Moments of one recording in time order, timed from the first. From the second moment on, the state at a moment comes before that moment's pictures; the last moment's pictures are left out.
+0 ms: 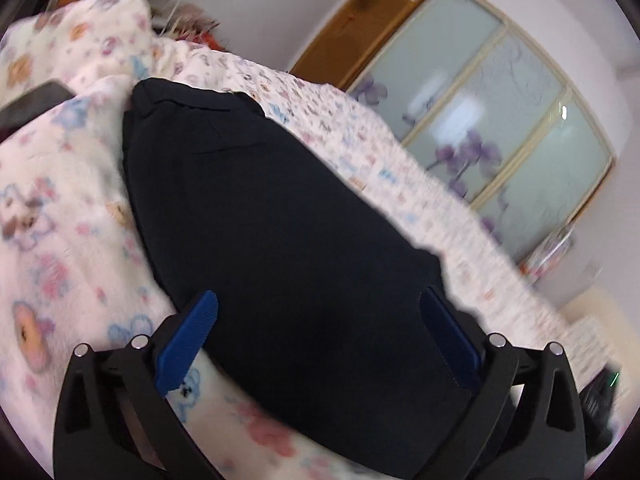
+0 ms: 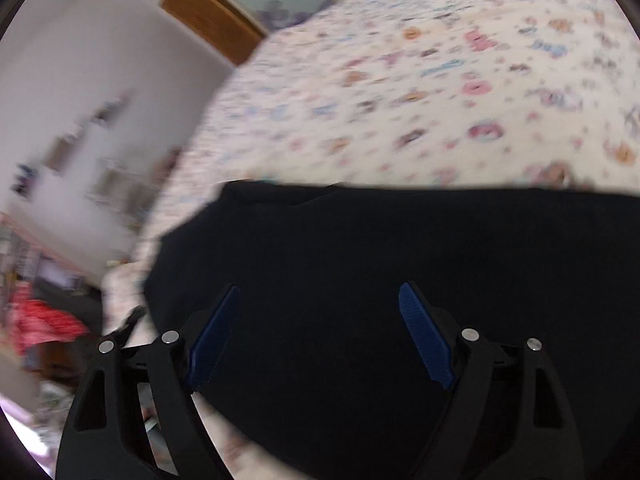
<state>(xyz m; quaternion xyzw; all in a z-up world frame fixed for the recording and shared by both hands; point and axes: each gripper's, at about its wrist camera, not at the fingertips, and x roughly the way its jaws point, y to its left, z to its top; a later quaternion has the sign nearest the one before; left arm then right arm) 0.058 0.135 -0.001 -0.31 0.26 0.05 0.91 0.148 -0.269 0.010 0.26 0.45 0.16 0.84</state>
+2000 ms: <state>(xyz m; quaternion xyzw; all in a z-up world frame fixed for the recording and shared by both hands) 0.065 0.137 -0.013 -0.28 0.26 0.05 0.92 -0.102 -0.591 -0.028 0.46 0.23 -0.18 0.84</state>
